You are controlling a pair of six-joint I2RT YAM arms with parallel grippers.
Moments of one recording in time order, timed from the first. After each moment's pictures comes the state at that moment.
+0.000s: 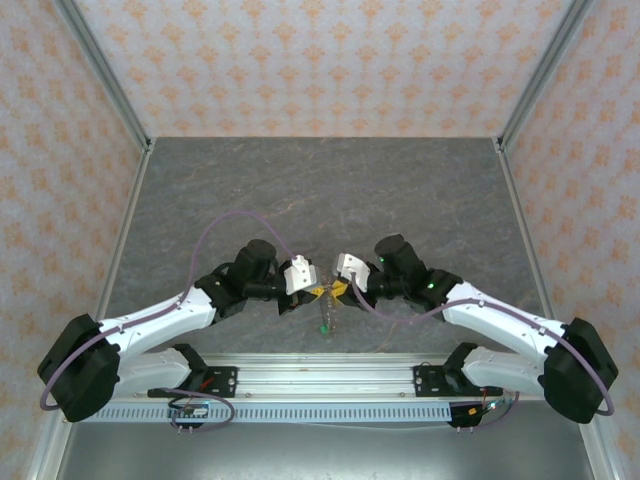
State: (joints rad) left arm -0.70 1.14 0.55 -0.01 0.53 0.38; right arm 0.77 1.10 0.62 -0.20 -0.50 -0.36
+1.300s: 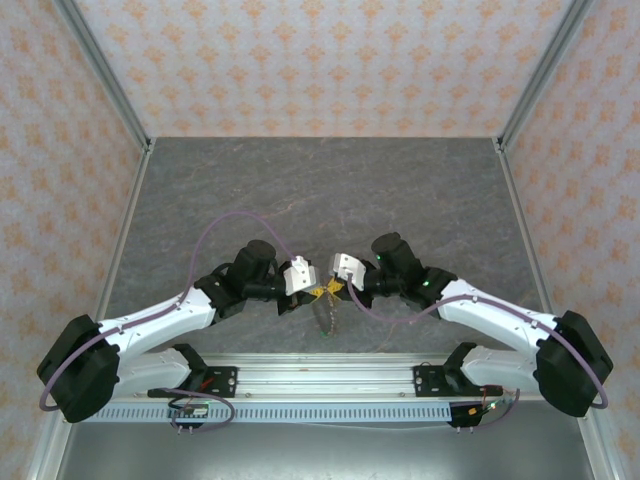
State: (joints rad) left arm -0.70 1.13 0.55 -0.01 0.53 0.38; right arm 0.77 1.14 0.63 -0.15 -0.51 -0.42
